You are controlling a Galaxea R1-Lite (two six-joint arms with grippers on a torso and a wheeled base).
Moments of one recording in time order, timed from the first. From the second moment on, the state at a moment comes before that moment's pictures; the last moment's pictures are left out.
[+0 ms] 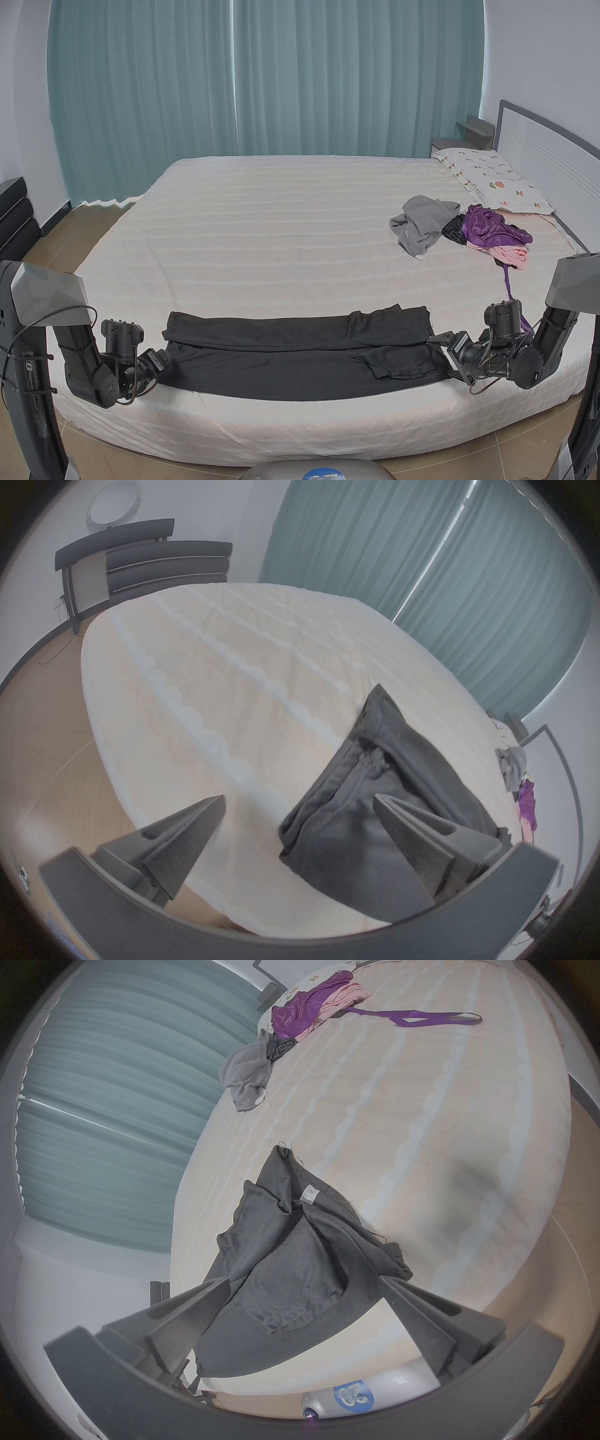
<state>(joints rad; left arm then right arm) -0.04 2.31 -0.46 -1.04 0.17 -0.73 0.15 2.20 -0.48 -0.96 0.17 1.00</state>
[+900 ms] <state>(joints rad) 0.07 2.19 -0.51 -1.04 -0.12 -0.83 0.15 2.21 -0.48 -0.97 0.17 1.00</state>
